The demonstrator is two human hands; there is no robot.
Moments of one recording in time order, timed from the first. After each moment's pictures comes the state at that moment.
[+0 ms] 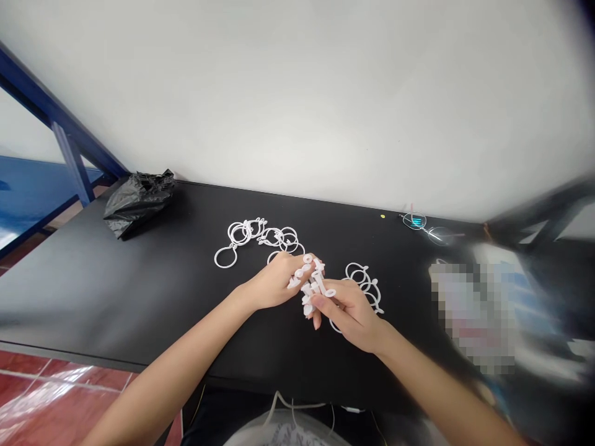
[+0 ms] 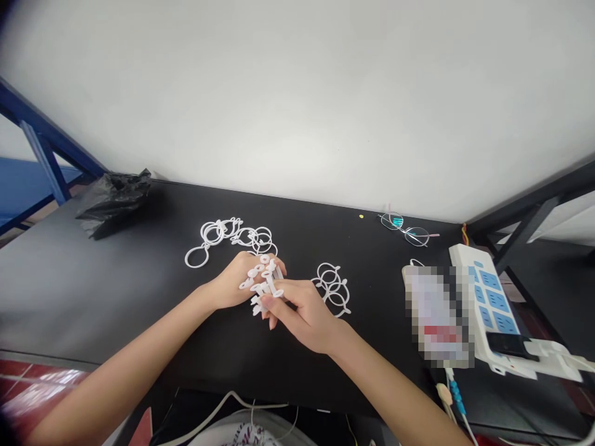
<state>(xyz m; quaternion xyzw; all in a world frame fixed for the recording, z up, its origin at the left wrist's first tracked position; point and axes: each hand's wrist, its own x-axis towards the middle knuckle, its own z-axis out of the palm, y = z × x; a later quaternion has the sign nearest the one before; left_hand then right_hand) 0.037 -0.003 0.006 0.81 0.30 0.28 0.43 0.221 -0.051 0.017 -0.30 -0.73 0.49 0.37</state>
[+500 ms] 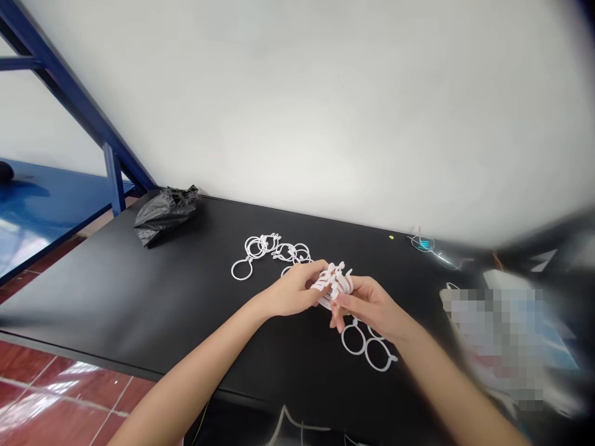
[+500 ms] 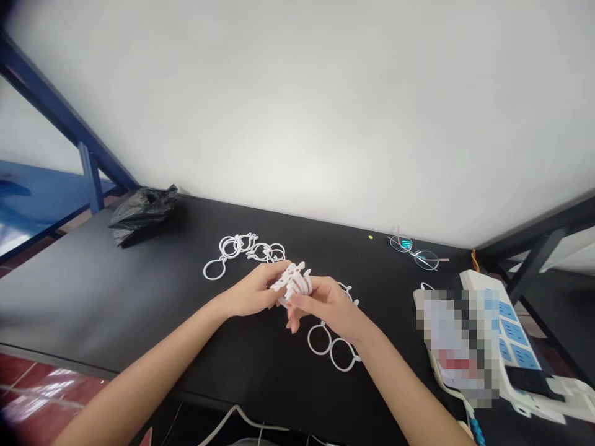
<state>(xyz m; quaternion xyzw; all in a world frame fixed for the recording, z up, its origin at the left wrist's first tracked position) 0.036 0.001 0.016 0.70 0.31 0.29 0.57 0.234 -0.024 0.029 -0.30 -0.51 0.74 0.31</state>
